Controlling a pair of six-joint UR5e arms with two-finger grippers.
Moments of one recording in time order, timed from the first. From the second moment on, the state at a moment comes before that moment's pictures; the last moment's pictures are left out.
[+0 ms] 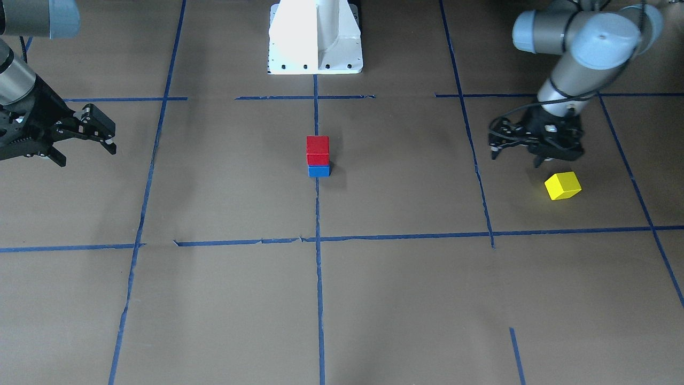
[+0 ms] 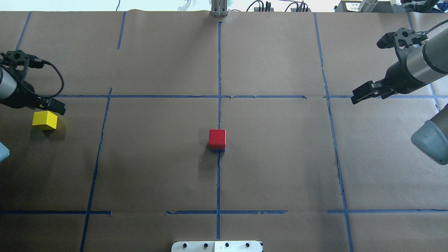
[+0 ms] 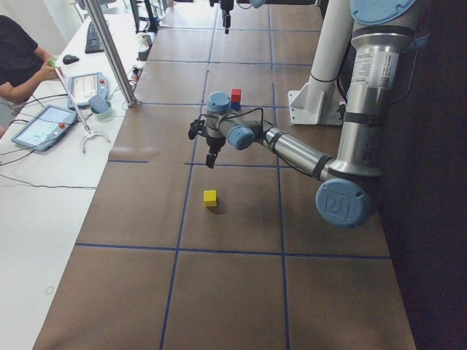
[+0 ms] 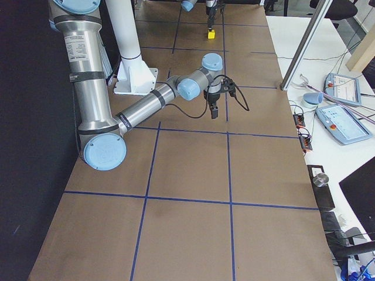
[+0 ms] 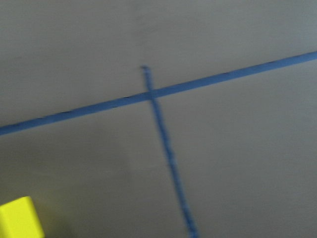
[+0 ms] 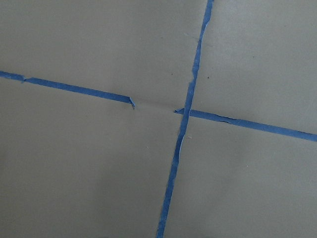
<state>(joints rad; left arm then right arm) -0.99 -1.63 -1.80 -1.85 -2.12 -0.65 1.00 -1.42 2.00 -1.50 2.20 0.63</state>
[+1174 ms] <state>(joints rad) -1.04 -1.65 -1.49 -2.12 -2.25 -0.94 1.00 -1.42 1.99 -1.50 2.20 0.63</state>
